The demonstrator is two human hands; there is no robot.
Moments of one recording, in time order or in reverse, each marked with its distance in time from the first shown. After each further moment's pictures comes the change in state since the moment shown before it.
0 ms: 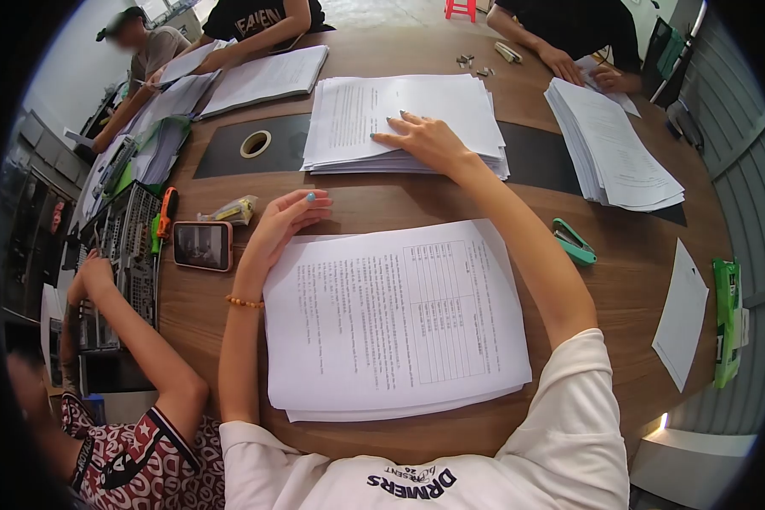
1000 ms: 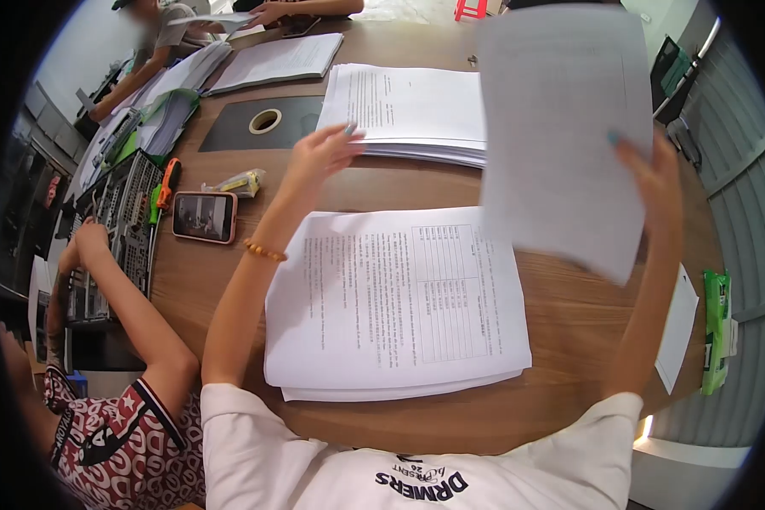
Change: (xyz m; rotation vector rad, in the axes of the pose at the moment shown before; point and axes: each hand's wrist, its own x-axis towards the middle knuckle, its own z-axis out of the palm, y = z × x) left_hand 0.024 0.035 0.043 -0.008 0.164 0.142; right_hand -0.132 0.037 -0.231 0.934 0.299 0.939
